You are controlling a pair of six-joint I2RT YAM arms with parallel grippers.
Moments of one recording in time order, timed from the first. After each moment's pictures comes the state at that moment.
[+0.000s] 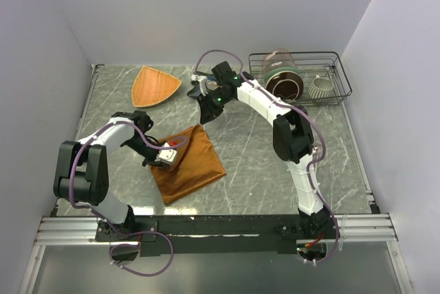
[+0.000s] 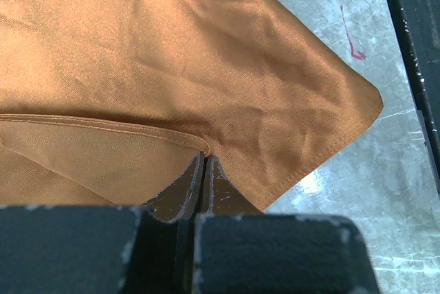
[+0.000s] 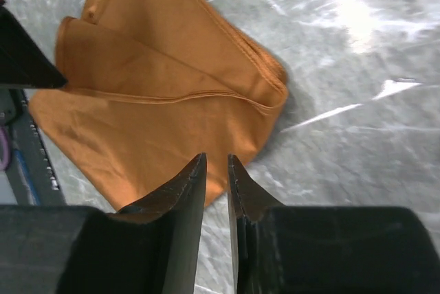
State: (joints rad) left arm -0.15 1.57 0.95 -1.12 0.76 1.82; right arm 0.56 2.27 2.04 -0.83 -0.68 -0.24
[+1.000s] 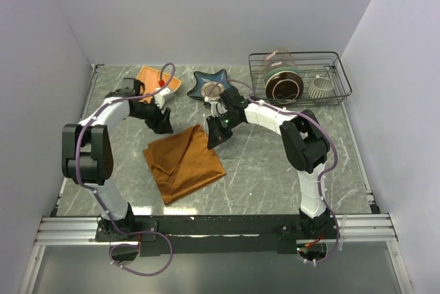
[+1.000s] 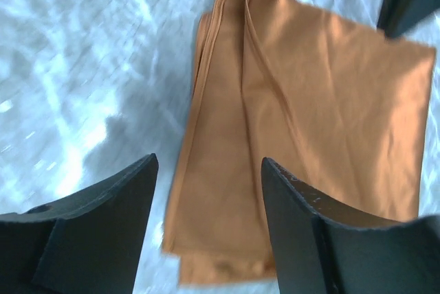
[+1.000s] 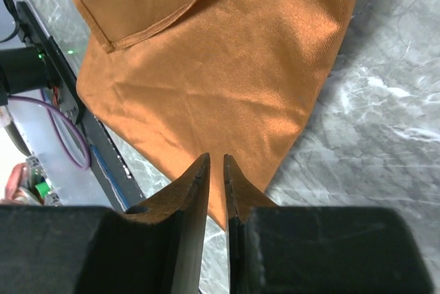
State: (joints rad) left arm -0.02 1.75 1.26 -0.69 0.77 0.70; right arm 0.59 2.05 1.48 -0.56 -0.72 0.13
